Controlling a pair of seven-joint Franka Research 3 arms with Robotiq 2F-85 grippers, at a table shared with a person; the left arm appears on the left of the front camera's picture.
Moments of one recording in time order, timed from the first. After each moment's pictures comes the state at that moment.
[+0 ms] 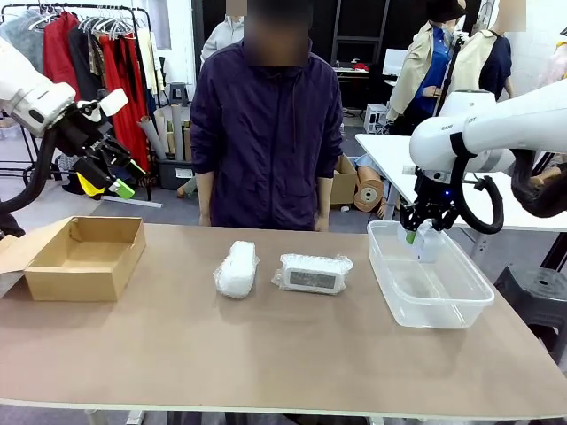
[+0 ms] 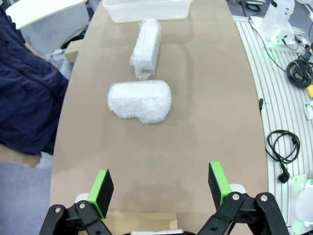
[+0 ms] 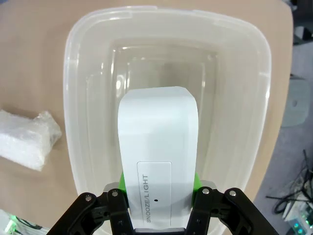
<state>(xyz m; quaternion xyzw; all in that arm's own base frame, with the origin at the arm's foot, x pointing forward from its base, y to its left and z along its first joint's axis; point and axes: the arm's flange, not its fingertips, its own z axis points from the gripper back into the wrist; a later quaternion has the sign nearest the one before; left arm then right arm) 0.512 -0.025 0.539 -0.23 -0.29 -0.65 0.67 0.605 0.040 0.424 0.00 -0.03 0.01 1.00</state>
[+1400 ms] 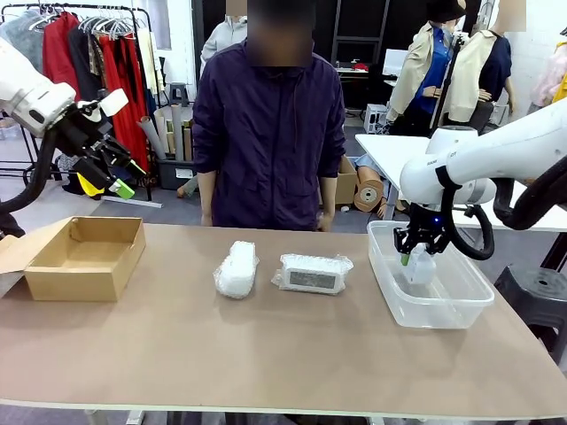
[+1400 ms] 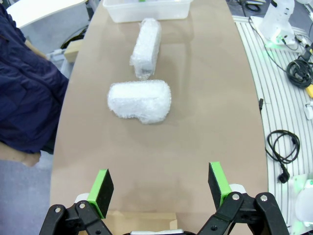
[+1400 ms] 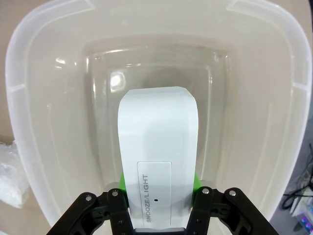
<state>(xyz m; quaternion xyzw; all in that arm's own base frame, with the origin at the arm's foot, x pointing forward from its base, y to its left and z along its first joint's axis) 0.512 -0.025 0.539 -0.23 -0.29 -0.65 0.67 0.617 0.038 0.352 0.00 -0.03 -0.01 1.00</state>
